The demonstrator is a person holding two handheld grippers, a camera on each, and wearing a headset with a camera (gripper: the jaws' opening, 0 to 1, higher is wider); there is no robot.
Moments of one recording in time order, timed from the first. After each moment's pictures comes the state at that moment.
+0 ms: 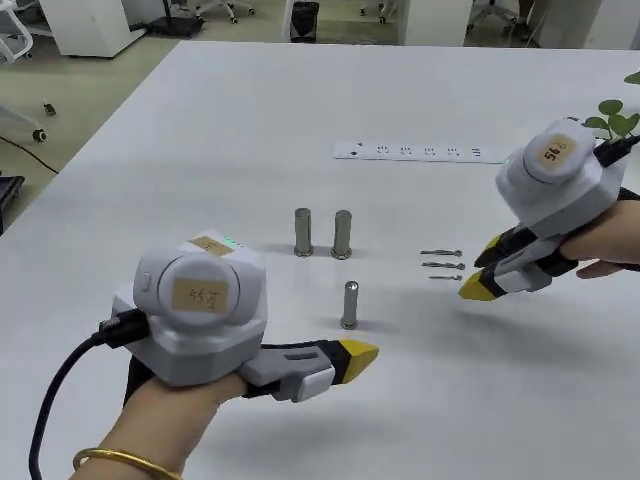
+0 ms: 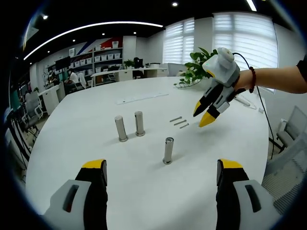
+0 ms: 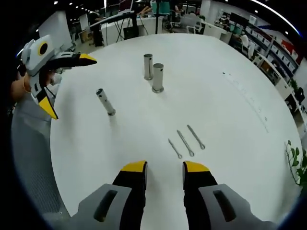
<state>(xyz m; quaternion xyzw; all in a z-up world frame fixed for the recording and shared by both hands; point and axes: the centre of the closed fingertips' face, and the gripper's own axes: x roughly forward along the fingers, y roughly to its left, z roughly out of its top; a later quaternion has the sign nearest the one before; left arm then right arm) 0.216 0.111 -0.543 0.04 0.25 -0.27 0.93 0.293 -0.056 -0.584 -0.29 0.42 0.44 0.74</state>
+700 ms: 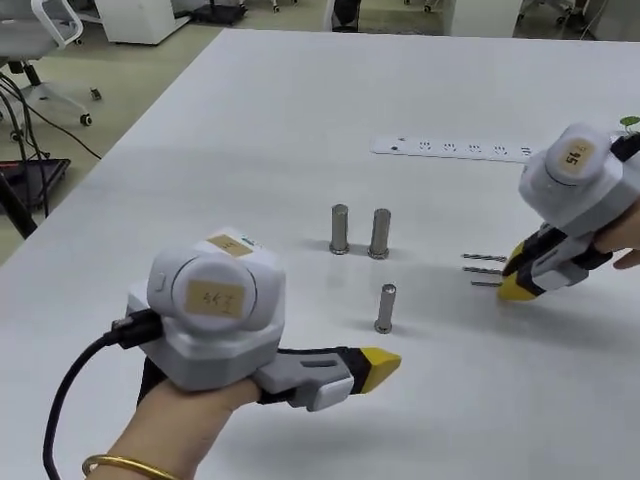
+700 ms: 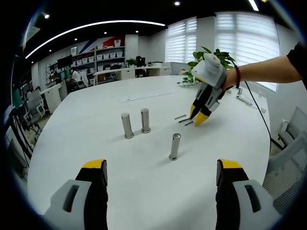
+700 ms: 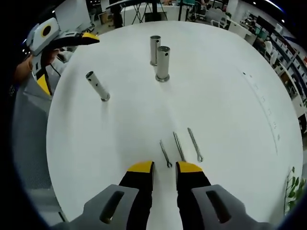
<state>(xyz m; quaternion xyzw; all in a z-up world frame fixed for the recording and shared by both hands) 0.216 0.124 -0.546 0.04 0.26 -0.26 0.93 0.320 -0.058 -0.611 -0.35 0.44 0.49 0.67</state>
